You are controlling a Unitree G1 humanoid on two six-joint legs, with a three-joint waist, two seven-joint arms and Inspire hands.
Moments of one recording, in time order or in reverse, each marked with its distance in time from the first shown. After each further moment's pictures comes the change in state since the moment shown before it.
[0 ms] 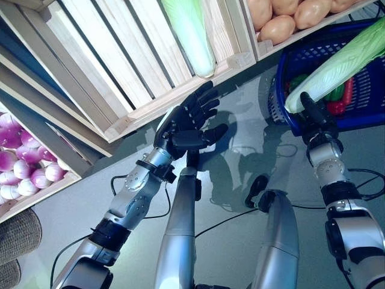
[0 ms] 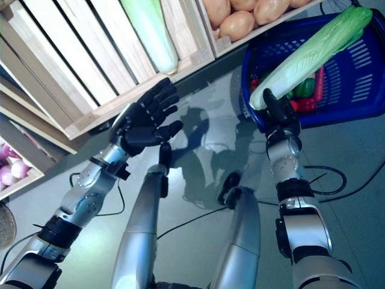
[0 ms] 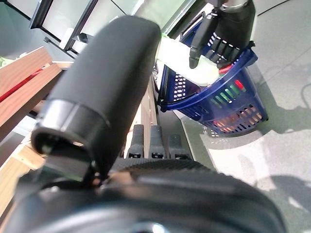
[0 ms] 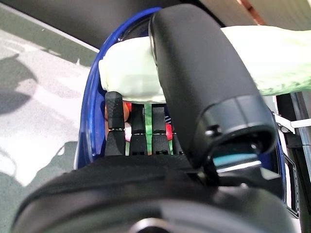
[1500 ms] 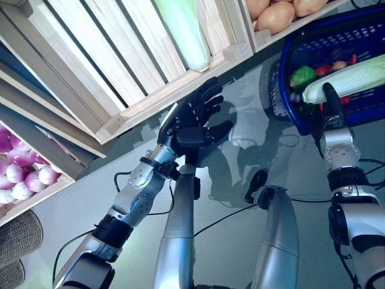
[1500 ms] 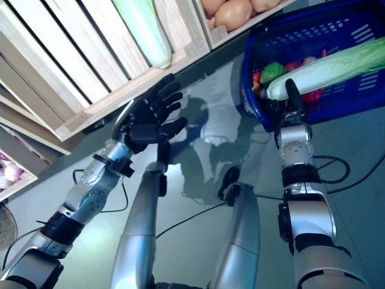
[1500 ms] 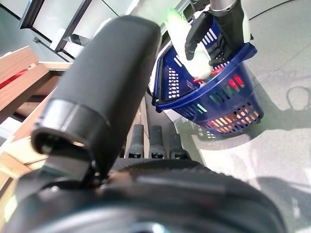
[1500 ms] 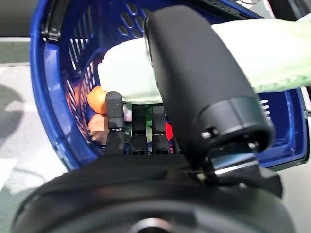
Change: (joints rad) left arm -0.037 -0.005 -0.036 0.001 0.007 -0.010 0.041; right arm -0.103 -0.012 -0.058 0.050 0.358 -0.032 -0.166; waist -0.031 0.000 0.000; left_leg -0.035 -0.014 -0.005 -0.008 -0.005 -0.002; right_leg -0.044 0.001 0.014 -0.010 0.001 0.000
